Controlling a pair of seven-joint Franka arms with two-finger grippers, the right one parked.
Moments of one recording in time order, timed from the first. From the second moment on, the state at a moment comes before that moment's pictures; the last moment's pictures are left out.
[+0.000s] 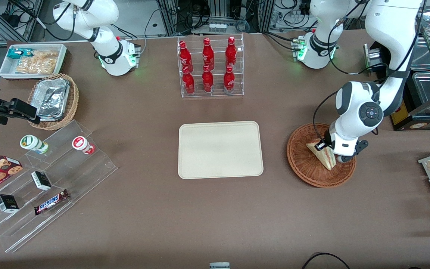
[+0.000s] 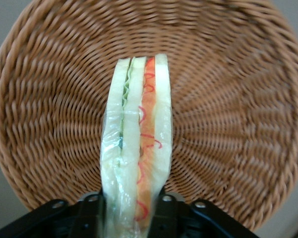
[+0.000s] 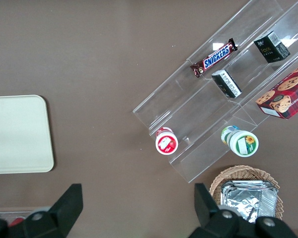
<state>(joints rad) 0.02 0.25 -0.17 -2.23 0.01 2.40 -0.61</state>
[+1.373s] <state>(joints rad) -0.52 0.60 -0.20 -1.52 0.01 2.02 -0.75</state>
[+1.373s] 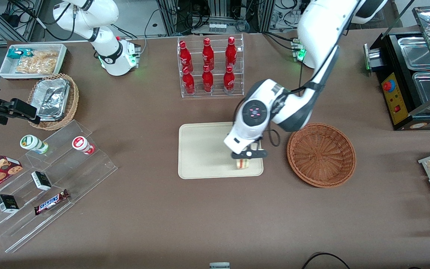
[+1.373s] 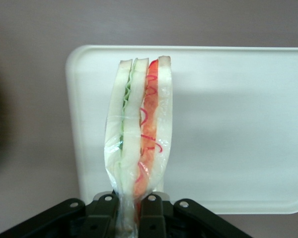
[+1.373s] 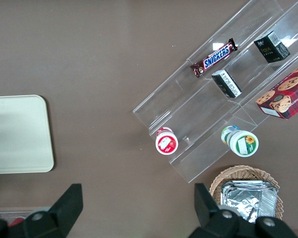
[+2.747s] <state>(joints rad) -0.59 0.65 -0.17 -1.30 0.08 1.86 -0.86</state>
